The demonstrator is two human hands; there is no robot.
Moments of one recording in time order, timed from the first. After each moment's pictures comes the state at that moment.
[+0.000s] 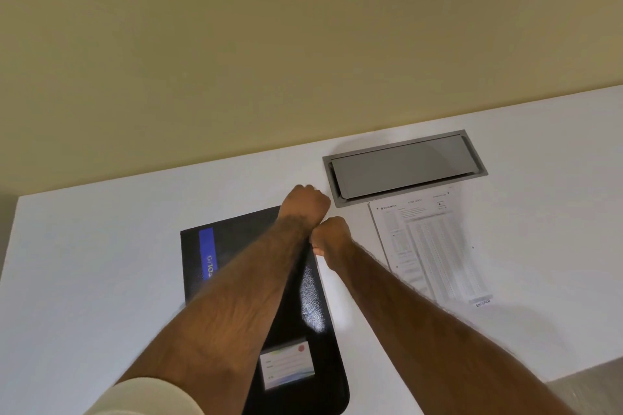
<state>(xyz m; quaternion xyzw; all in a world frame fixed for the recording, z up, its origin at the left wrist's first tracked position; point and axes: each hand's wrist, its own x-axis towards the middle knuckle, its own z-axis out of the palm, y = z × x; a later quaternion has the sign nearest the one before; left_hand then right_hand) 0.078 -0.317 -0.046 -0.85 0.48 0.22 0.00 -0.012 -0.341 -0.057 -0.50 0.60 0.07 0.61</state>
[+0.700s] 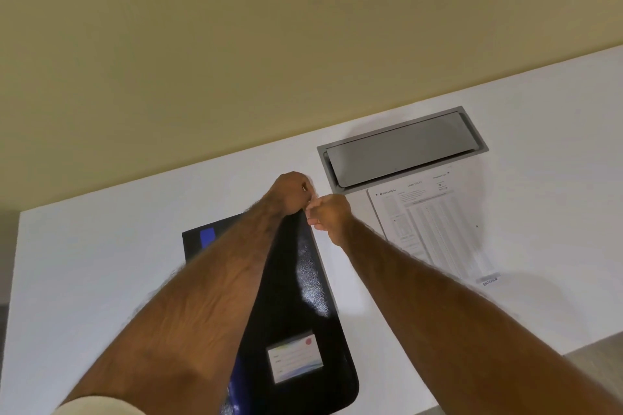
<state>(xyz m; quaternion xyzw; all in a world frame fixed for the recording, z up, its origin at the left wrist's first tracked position) 0.109 -0.319 -0.046 -0.85 0.39 0.35 -0.12 -0.011 -0.368 -0.069 -0.48 0.51 0.02 0.71</state>
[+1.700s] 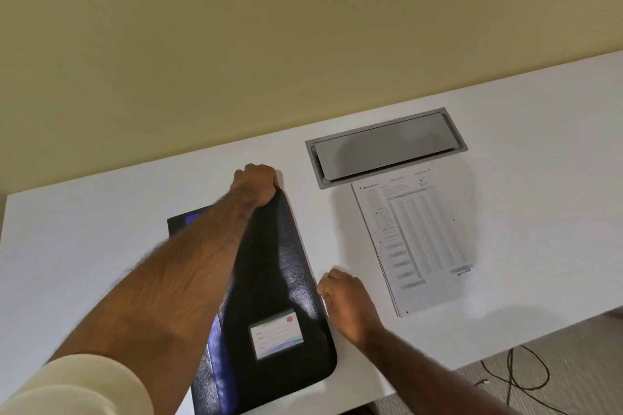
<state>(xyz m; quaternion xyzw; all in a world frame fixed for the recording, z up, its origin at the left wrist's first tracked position) 0.126 -0.294 -0.048 -0.88 0.39 0.25 0.05 -0.181 -0.270 -0.077 -0.90 0.28 0.05 0.32</state>
